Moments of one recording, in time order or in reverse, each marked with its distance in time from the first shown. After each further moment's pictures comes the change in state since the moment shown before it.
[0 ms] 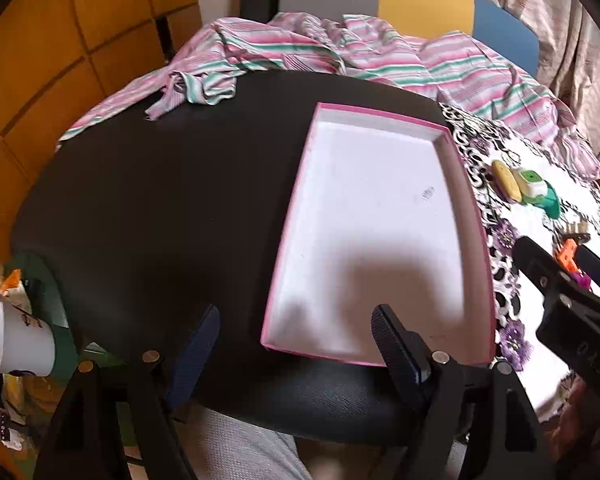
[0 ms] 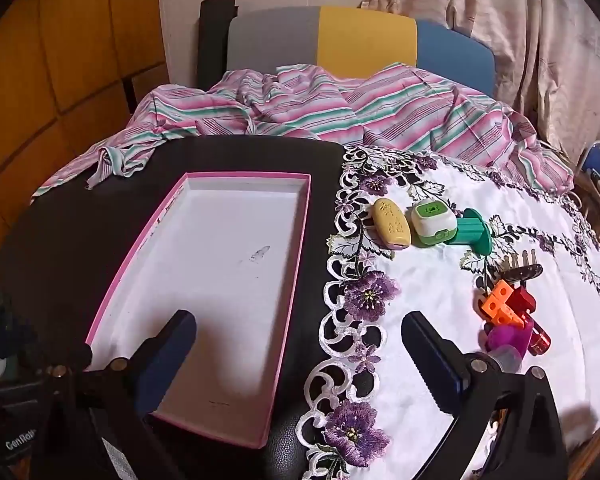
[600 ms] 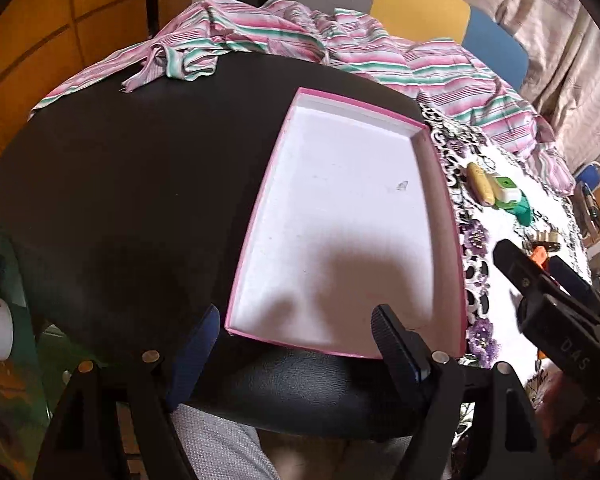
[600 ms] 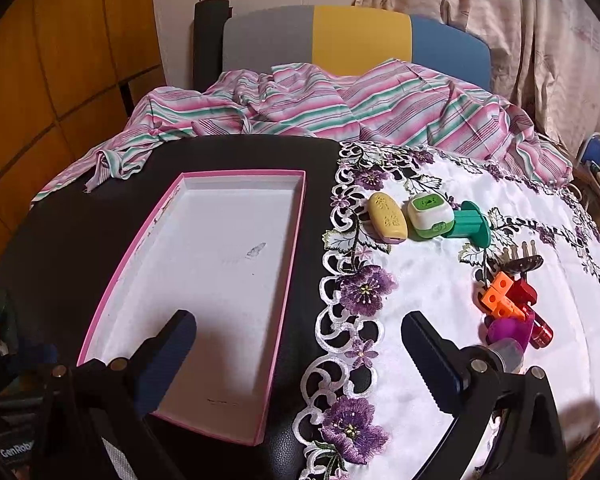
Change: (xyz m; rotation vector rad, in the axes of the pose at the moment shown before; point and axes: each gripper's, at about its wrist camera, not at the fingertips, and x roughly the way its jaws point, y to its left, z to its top) left arm 0.011 0.010 -0.008 -0.066 0.042 -0.139; right arm 0.000 -0.006 -0.004 0.010 0.003 -0.002
